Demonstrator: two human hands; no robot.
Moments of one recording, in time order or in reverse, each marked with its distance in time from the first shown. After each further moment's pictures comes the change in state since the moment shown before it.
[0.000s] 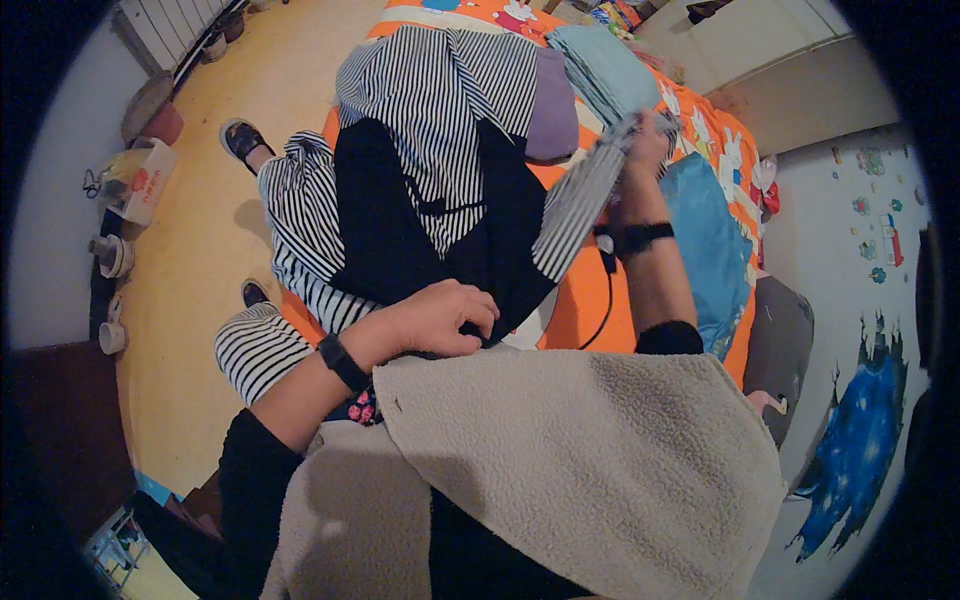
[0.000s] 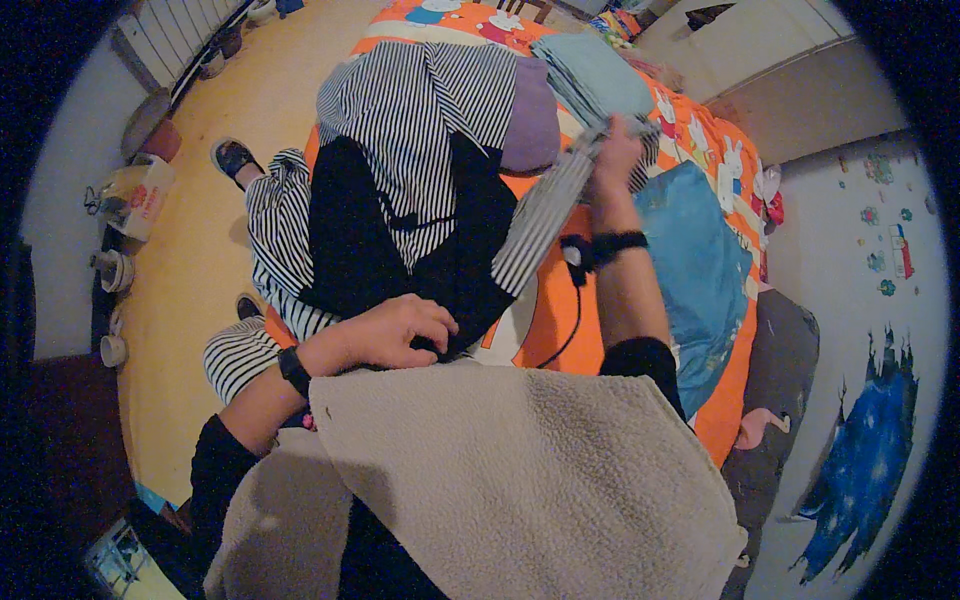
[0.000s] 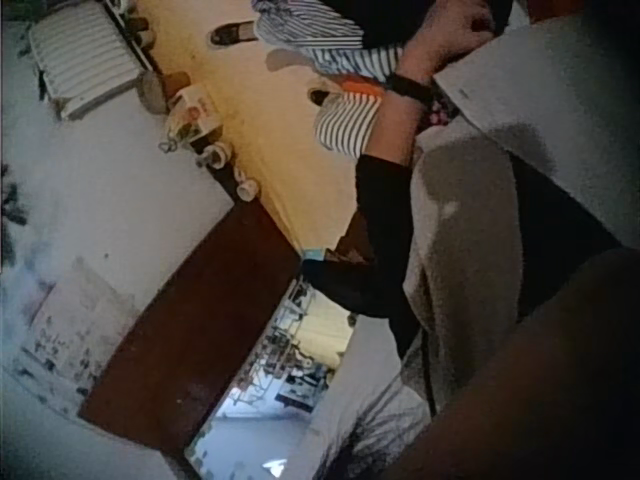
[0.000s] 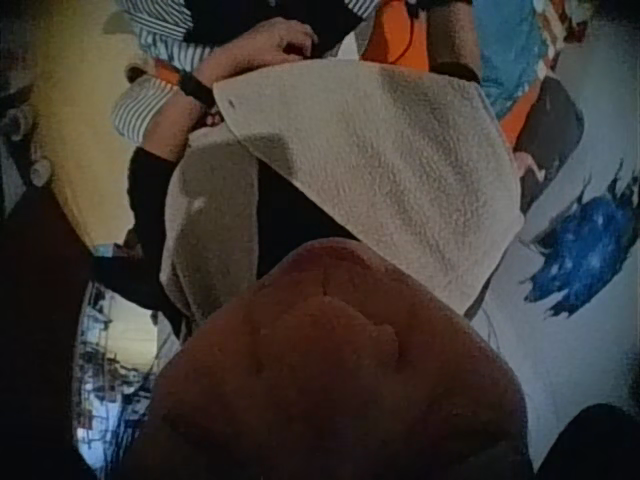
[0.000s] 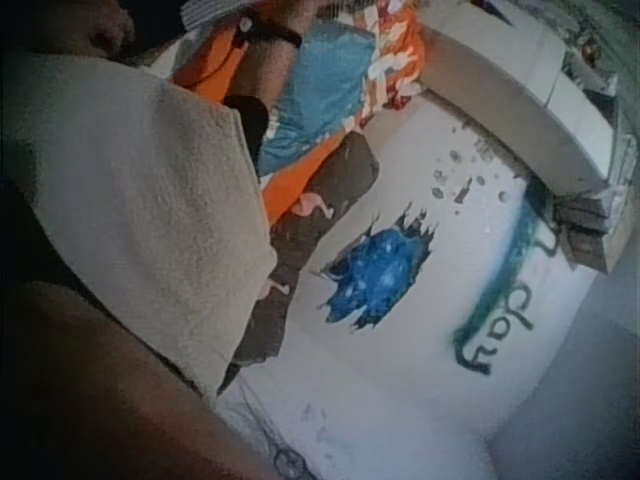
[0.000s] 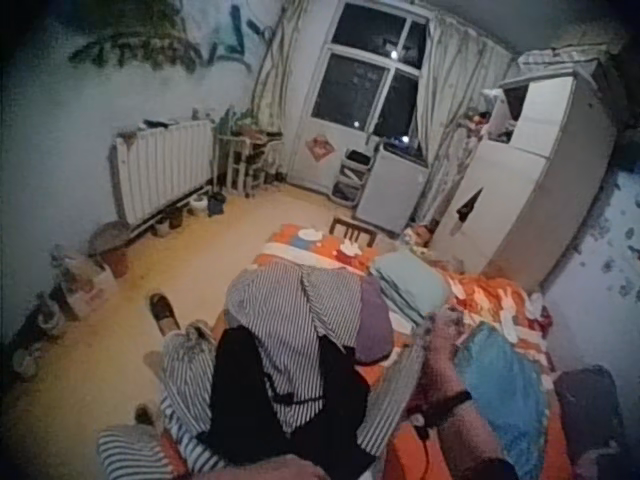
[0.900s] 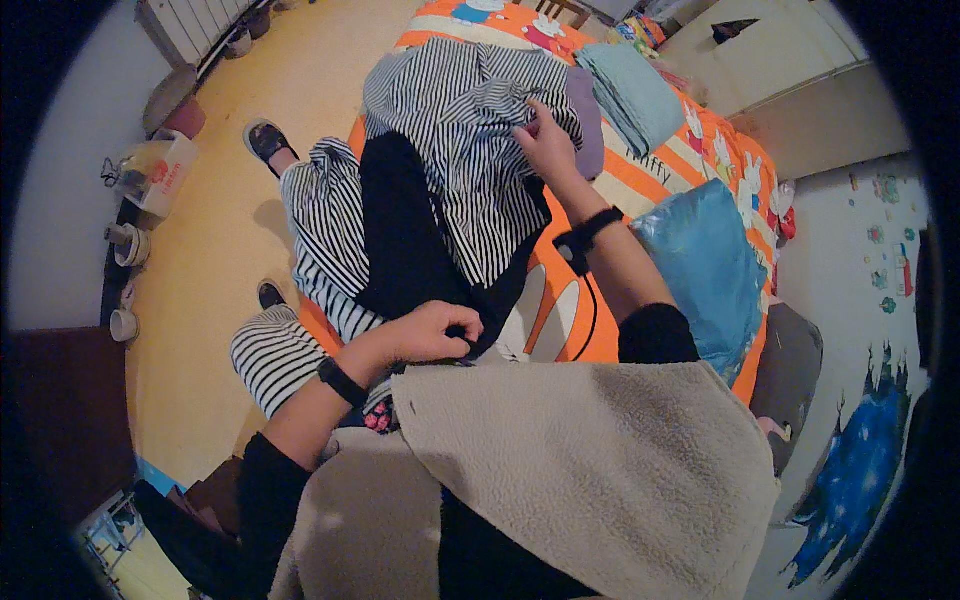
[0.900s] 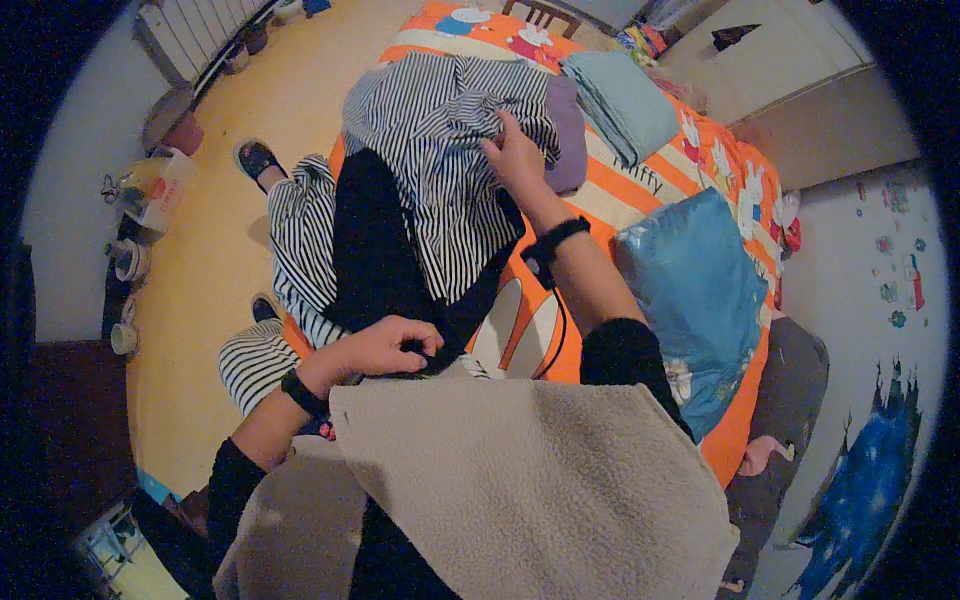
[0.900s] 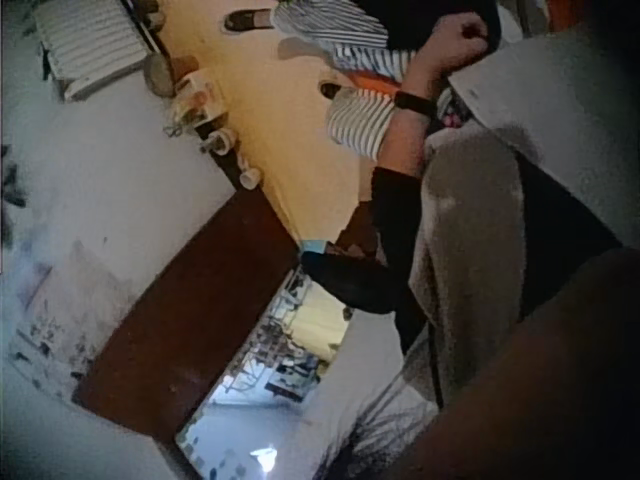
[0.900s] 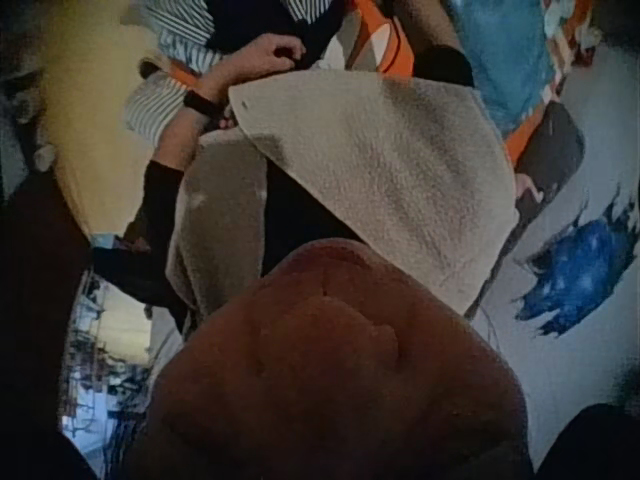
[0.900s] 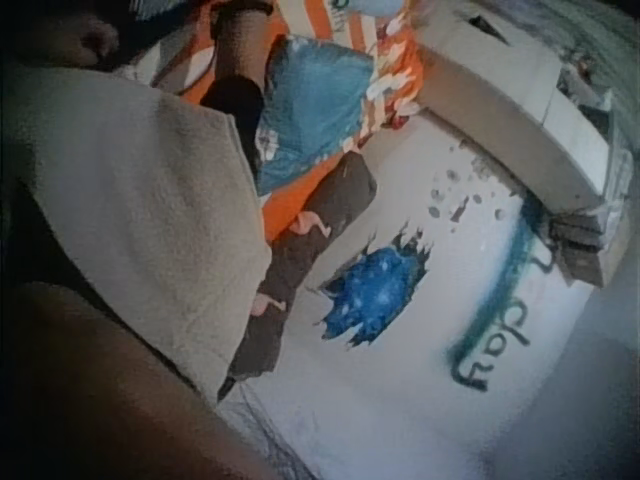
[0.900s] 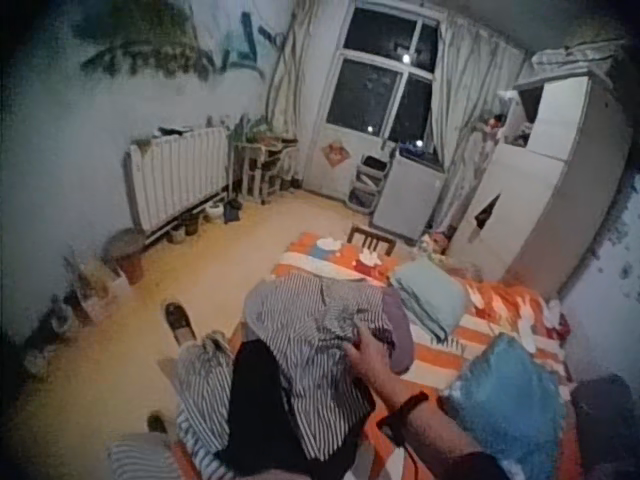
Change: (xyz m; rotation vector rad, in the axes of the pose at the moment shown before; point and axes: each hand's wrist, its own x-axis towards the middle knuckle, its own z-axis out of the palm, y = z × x) left_hand -0.039 -0.017 -0.012 -0.484 -0.004 -0.437; right_hand -0.086 0.058 0.115 -0.741 -0.783 -0.348
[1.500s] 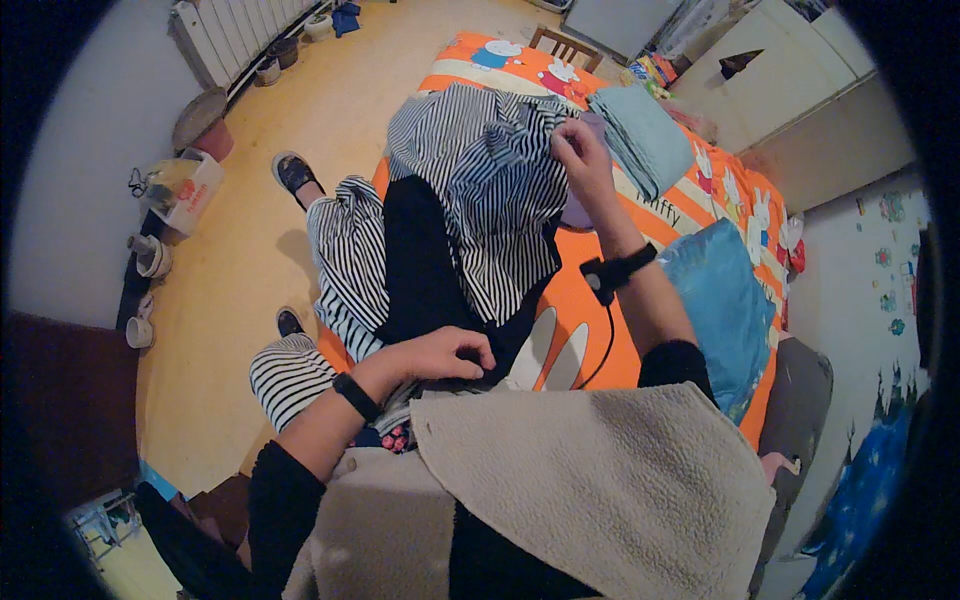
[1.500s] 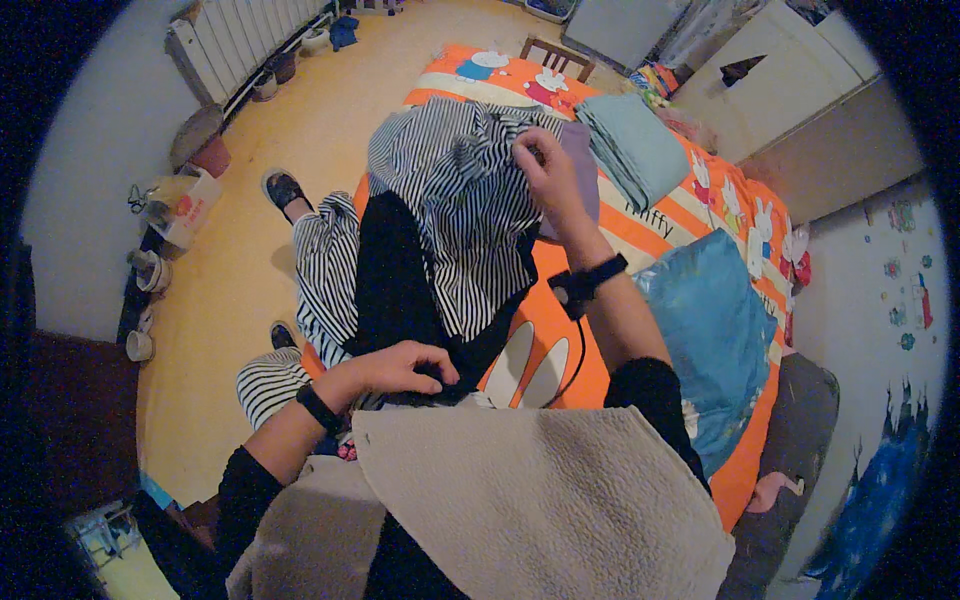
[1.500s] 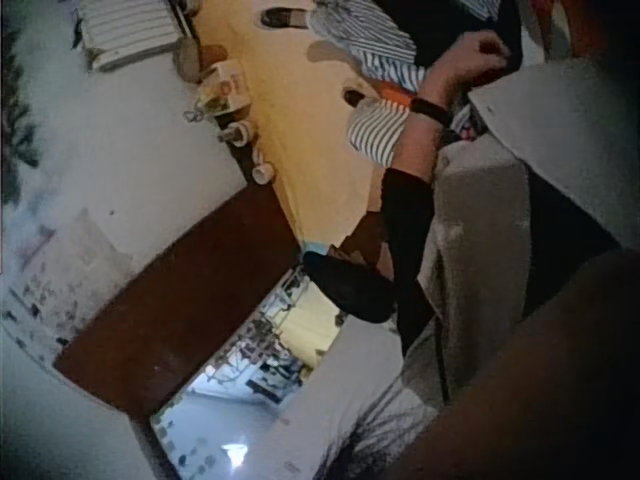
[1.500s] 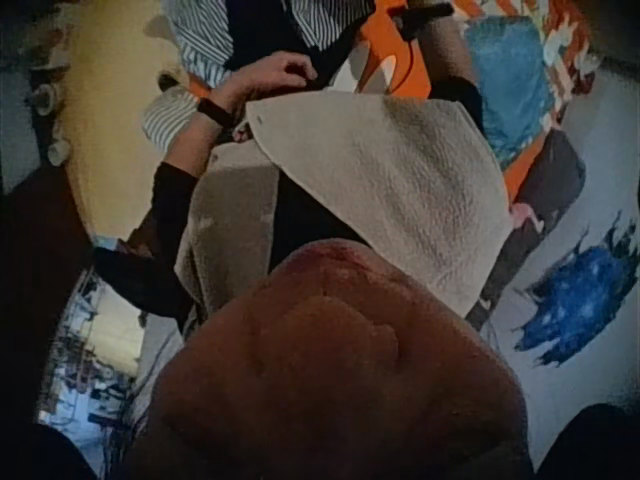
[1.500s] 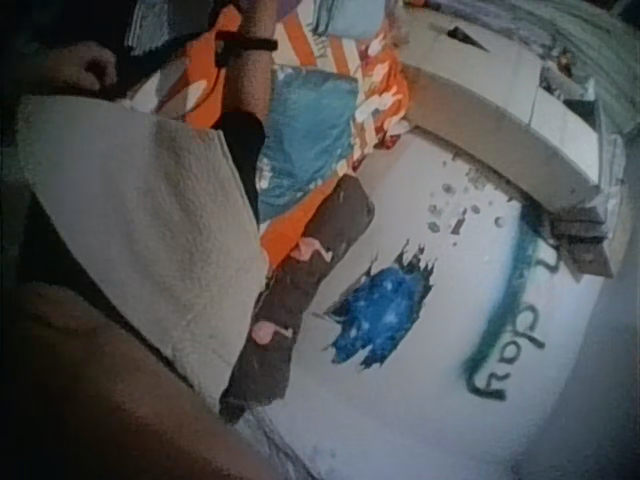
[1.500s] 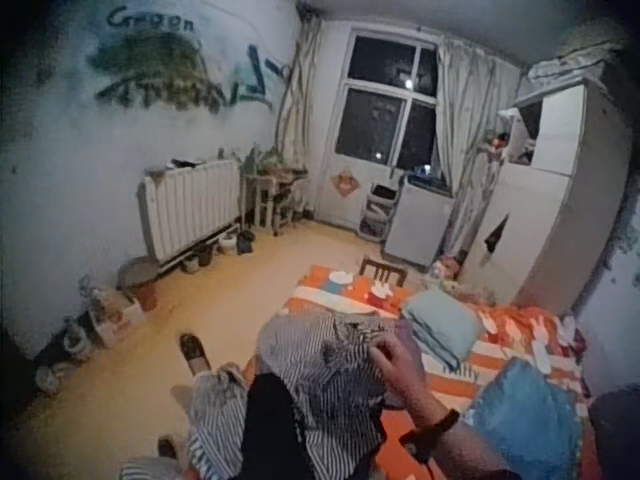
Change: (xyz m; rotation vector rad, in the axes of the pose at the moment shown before) left_hand 0.007 0.008 -0.018 -0.007 -0.030 -0.035; right_hand 0.024 -0.050 -0.067 0.571 0.035 -0.227
